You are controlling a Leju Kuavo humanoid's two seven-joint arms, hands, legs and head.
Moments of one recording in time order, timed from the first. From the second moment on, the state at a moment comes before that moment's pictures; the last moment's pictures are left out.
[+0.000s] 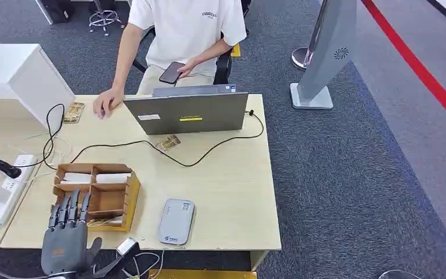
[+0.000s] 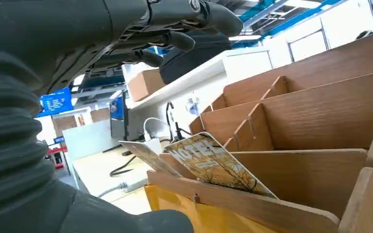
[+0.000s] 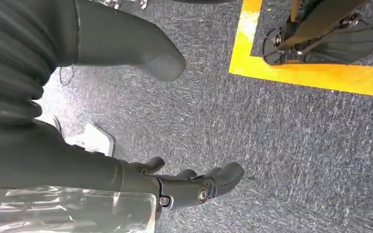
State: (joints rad) left arm 0.20 0.11 -0.15 -1.64 -1.53 0.41 0.26; right arm -0.03 0.20 -1.01 -0.20 1.39 -0.17 -0.14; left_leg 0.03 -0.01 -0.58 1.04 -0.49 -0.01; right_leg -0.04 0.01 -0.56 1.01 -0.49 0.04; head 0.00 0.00
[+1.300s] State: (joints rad) left arm 0.19 0.06 -0.12 -1.61 -1.53 0.39 0.22; right arm -0.03 0.20 -1.02 -0.20 1.41 -0.17 -0.14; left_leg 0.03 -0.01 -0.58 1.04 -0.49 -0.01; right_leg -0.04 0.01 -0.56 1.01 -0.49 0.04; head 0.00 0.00
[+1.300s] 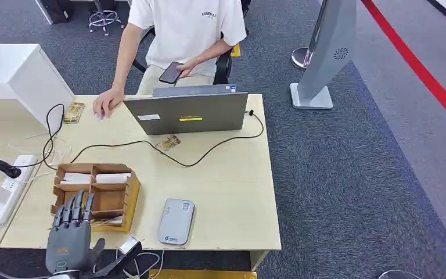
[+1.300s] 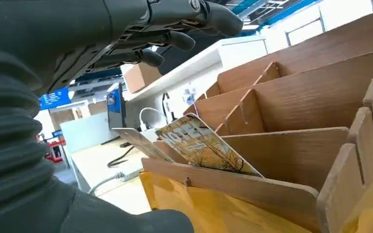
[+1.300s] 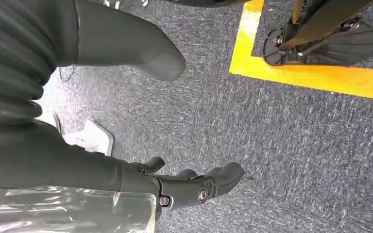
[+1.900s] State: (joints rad) left arm 0.19 0.05 -0.10 -1.61 -1.53 0.32 0.20; right arm -0.03 0.20 -1.02 -0.20 1.42 -0.17 -0.14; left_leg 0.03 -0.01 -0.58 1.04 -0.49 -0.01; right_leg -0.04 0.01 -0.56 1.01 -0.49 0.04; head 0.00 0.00
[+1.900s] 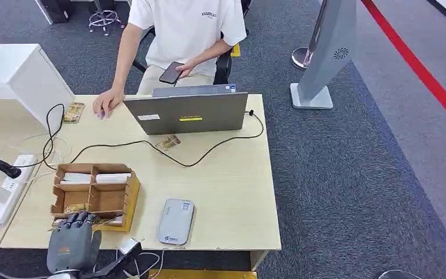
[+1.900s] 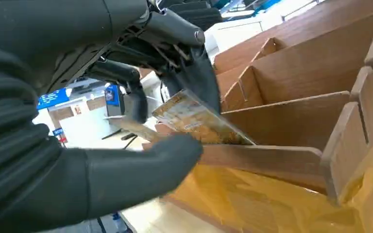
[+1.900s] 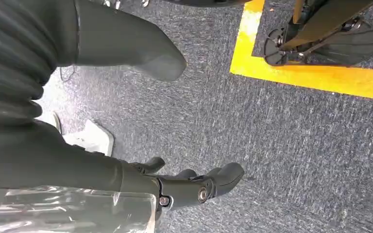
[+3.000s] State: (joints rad) left arm 0.18 0.20 -0.09 -1.85 -1.45 0.07 0.19; right arm -0.03 0.20 -1.05 -0.21 1.44 -0.17 -0.14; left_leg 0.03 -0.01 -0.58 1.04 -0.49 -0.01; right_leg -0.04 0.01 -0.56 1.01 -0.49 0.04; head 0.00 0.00
